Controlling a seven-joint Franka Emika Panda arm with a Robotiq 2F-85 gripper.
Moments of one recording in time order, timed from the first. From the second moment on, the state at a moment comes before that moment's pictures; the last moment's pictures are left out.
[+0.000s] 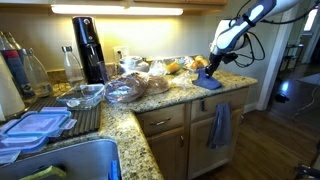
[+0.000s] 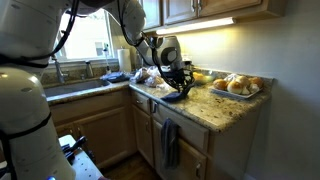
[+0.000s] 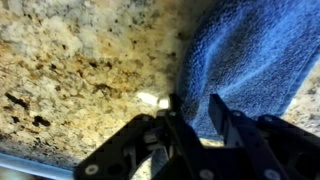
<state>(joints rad) -0.03 0.45 -0.04 -1.88 -0.03 2.64 -0.19</state>
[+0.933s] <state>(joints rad) 0.00 0.32 0.00 -1.84 -0.03 2.35 -0.13</state>
